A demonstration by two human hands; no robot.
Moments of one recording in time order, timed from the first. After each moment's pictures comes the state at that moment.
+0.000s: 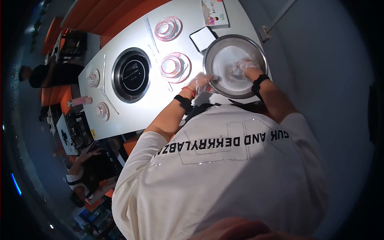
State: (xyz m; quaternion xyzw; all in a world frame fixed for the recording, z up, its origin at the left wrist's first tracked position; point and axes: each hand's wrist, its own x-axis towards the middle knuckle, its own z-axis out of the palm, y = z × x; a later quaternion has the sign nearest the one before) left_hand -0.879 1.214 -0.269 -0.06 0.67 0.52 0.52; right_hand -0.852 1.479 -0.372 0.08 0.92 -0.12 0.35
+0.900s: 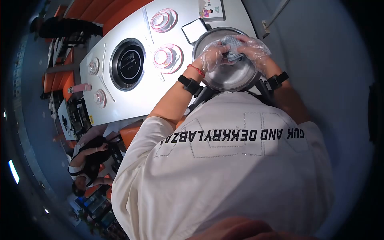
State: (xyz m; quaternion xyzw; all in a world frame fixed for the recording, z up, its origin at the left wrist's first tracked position) left_hand -0.888 1.328 -0.236 -0.03 0.50 0.72 0.48; right_hand -0.834 1.524 -0.235 0.12 0.64 -0.74 0.19
